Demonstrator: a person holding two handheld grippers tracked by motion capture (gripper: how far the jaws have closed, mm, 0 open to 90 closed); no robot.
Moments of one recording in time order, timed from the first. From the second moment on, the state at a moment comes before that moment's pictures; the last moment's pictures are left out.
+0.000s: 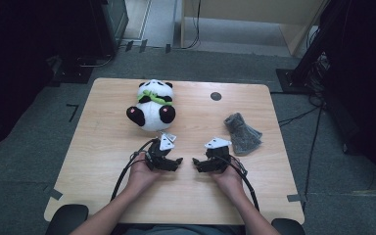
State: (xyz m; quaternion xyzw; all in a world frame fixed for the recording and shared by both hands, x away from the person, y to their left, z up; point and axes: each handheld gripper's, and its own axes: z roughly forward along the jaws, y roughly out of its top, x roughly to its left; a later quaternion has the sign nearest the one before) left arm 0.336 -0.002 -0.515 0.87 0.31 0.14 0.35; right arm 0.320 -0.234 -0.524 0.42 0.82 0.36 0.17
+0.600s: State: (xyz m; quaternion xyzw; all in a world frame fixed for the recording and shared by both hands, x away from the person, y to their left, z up) left arm 0.346 0.018 -0.496 0.87 0.30 0.09 0.38; right arm 0.324 -0.236 -0.507 0.43 0.80 0.38 0.17
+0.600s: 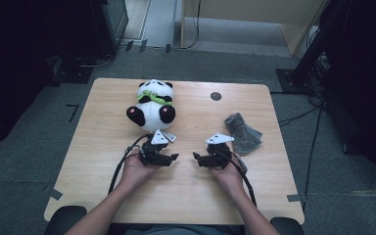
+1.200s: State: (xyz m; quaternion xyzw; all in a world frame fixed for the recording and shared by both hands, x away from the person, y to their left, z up) left arm 0.363 0.049 -0.462 0.87 0.30 0.06 0.39; right arm 0.327 -0.258 -0.481 0.42 0.80 0.40 0.15
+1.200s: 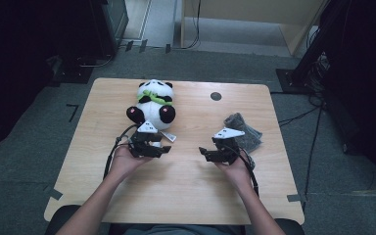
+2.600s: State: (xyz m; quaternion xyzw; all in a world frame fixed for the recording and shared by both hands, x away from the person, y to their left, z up) left arm 0.420 0.084 -0.410 0.85 0.32 0.08 0.42; right arm 0.331 -0.277 -0.472 0.43 0.80 0.40 0.14
